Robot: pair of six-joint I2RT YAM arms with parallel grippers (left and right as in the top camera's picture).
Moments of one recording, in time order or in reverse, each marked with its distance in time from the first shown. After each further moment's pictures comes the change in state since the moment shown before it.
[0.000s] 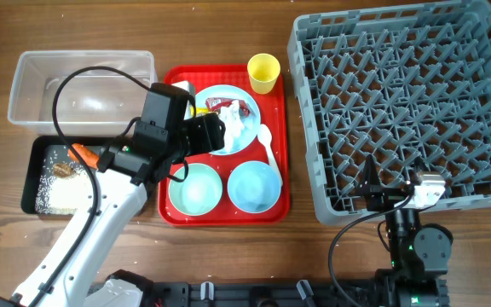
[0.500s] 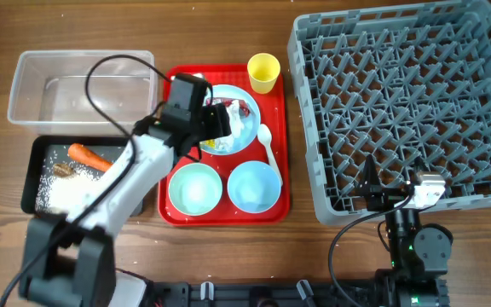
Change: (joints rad) left arm -0.004 0.274 0.005 0.225 -0.077 0.029; right arm 0.000 0.000 0.000 0.000 0.000 0.000
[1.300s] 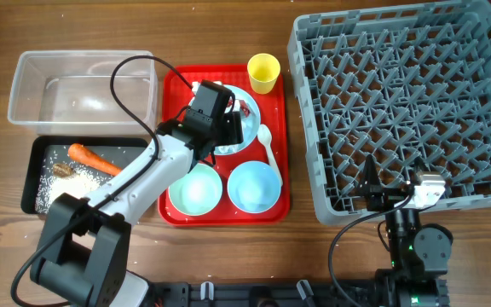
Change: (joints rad) left arm -0.097 0.086 0.000 0.039 -0.090 0.004; right arm 0.000 0.000 0.000 0.000 0.000 0.000
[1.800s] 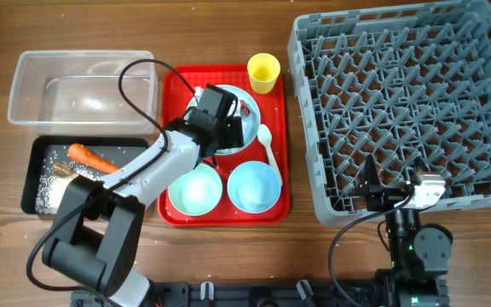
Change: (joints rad) left arm 0.000 0.084 0.001 0.008 -0.023 0.002; right arm 0.000 0.000 0.000 0.000 0.000 0.000
